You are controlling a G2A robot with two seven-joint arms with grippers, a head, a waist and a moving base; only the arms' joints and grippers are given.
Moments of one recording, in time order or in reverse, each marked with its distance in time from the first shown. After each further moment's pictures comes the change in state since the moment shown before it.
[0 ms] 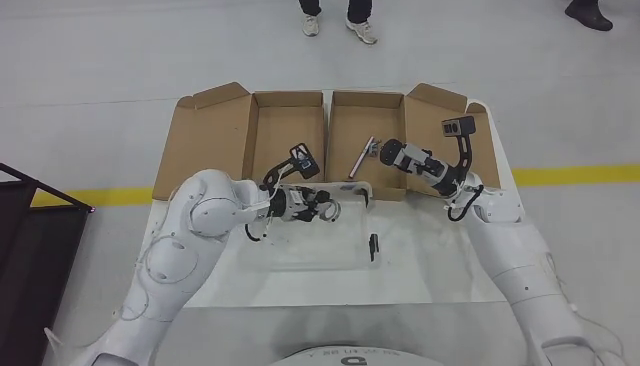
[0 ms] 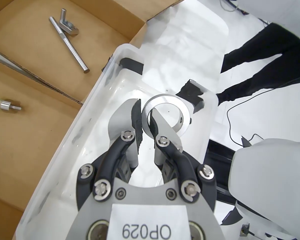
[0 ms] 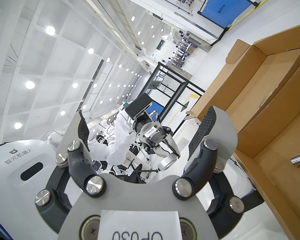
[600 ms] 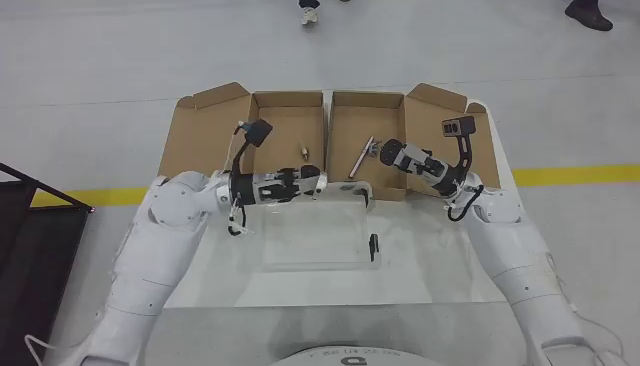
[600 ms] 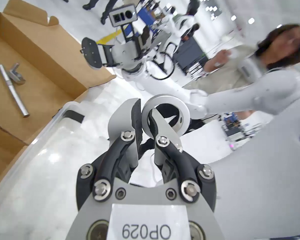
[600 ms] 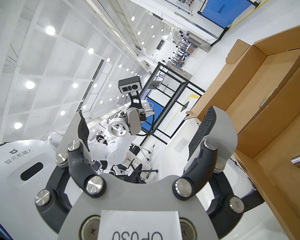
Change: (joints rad) left arm 0.003 0.032 -0.129 0.127 -0.931 0.025 -0.108; right arm 0.000 0.000 0.000 0.000 0.000 0.000 0.000
